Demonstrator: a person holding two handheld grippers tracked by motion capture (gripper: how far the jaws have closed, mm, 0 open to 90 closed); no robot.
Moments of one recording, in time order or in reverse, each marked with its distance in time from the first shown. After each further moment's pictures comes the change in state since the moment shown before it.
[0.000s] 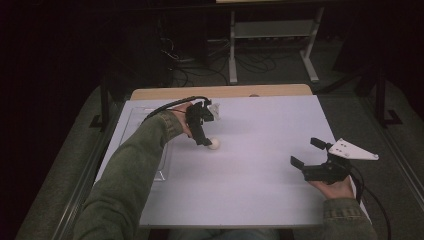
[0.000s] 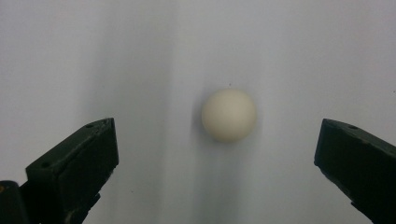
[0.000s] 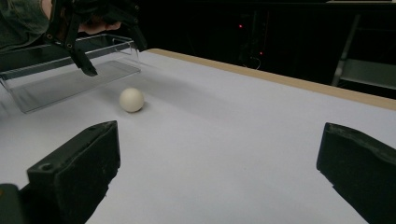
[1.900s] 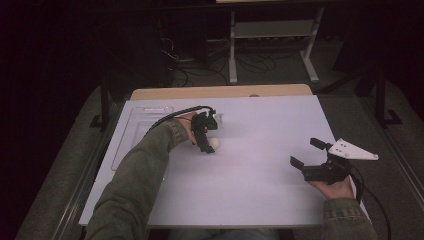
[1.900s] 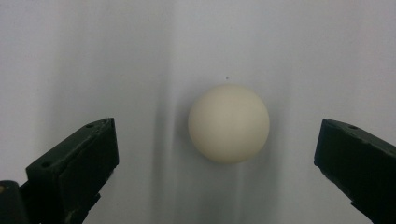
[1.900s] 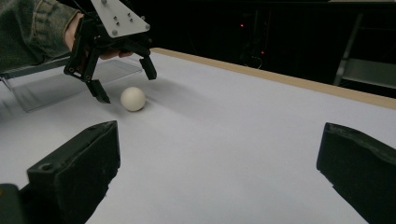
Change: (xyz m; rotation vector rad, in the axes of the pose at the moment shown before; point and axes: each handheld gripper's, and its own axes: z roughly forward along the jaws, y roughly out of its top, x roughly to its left) left arm 0.003 -0.007 0.047 0.041 -0.065 -0.004; right arm 0.000 0.000 0.000 0.003 0.007 -0.001
